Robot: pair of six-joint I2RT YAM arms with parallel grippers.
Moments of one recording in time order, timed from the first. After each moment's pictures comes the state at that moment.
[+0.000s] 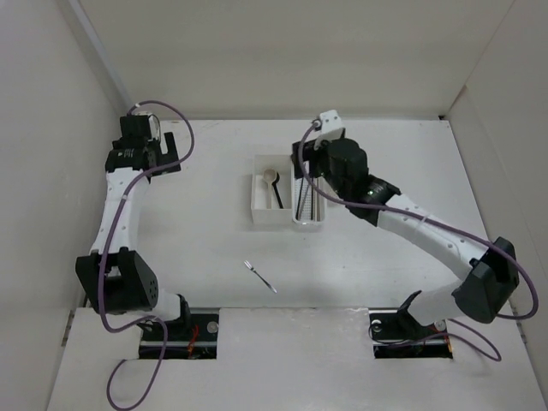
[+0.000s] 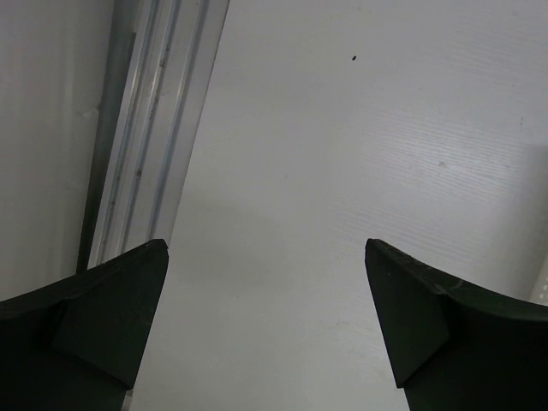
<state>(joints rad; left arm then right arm) 0.10 1.45 1.38 -0.73 -0.18 -0.07 0.70 1.41 1.19 0.03 0.36 0.09</state>
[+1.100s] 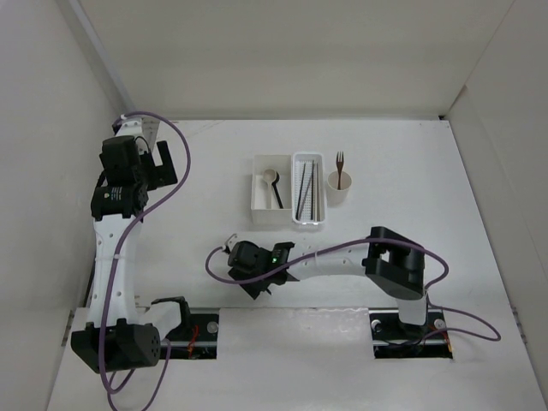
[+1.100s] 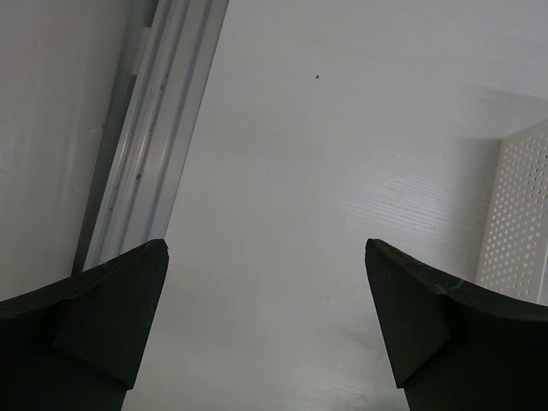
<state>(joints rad) 0.10 1.08 1.23 -0.73 -0.11 -0.07 1.30 1.94 1.30 -0.43 0.14 0.38</state>
